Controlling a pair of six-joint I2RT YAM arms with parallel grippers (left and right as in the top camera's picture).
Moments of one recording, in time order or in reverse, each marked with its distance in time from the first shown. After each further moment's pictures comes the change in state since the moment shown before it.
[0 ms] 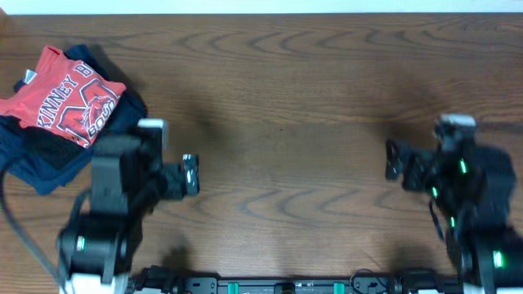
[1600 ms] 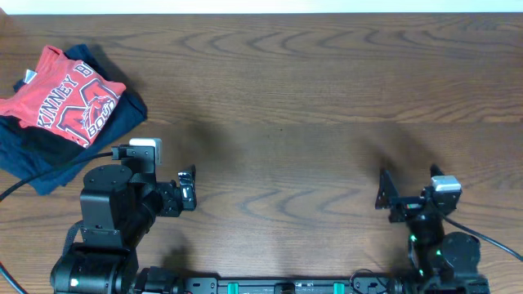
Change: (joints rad) left arm 0.000 -0.134 -0.041 0.007 -0.003 0.000; right arm 0.000 -0.689 -0.717 0.559 -0.009 -0.098
